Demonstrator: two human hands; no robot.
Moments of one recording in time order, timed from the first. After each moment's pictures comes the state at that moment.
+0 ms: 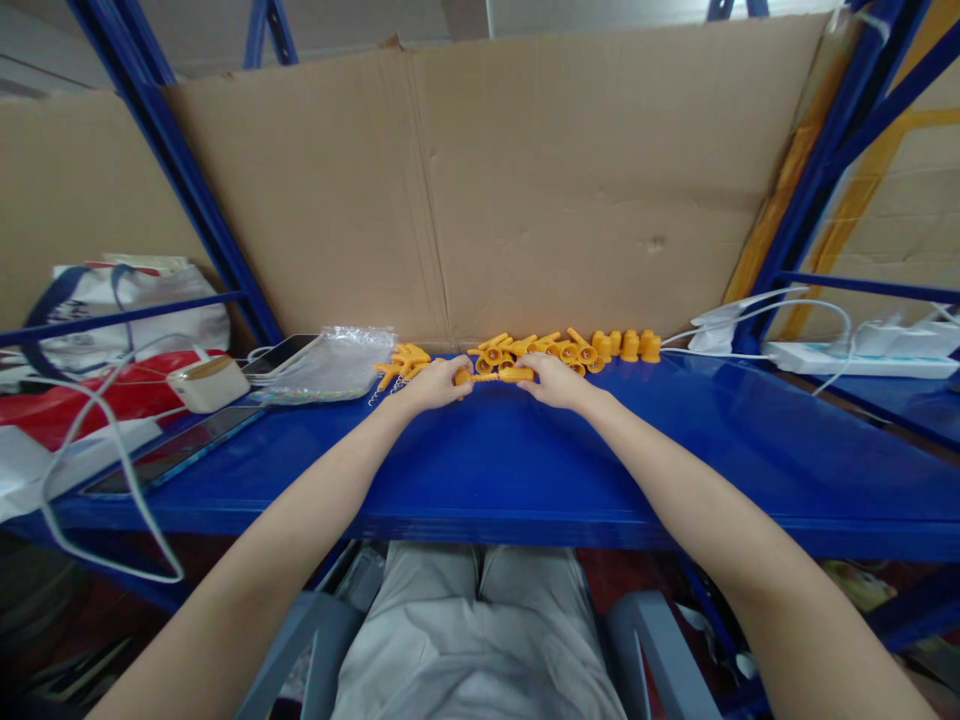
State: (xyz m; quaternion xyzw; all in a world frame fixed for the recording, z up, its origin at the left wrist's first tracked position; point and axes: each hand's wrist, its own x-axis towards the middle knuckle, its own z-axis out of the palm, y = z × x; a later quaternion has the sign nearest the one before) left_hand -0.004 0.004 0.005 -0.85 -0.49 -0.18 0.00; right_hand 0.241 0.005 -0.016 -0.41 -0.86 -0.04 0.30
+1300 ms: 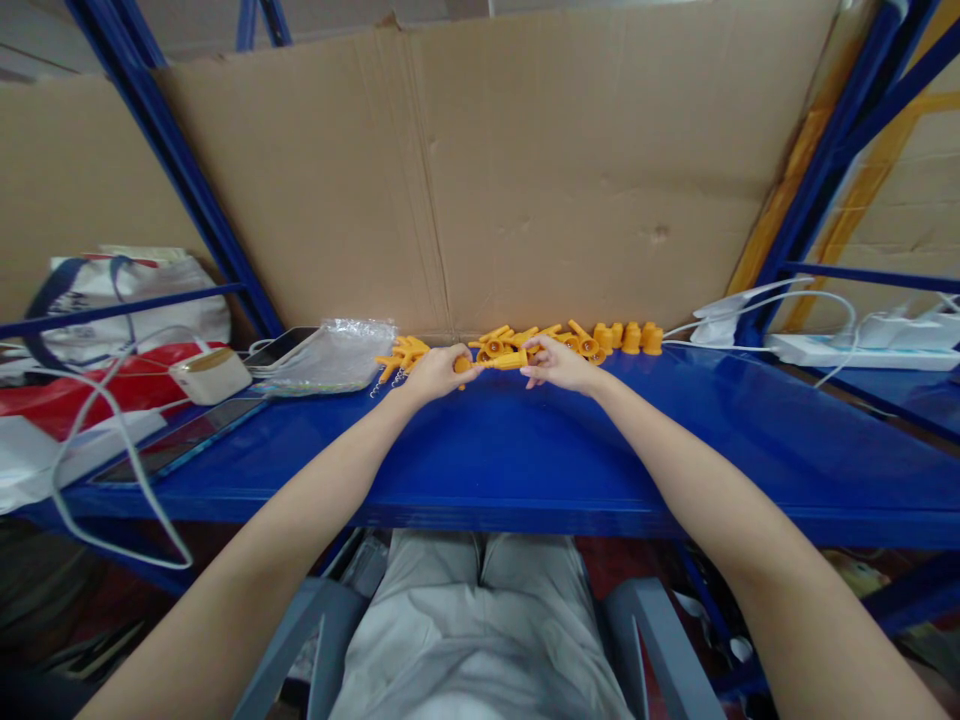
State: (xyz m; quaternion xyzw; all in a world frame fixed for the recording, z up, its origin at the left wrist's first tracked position) left_hand 0.000 -0.001 0.006 -0.83 -0.51 -0.24 0.03; right_hand 0.248 0.002 -0.014 -0.39 -0.73 0.40 0.40
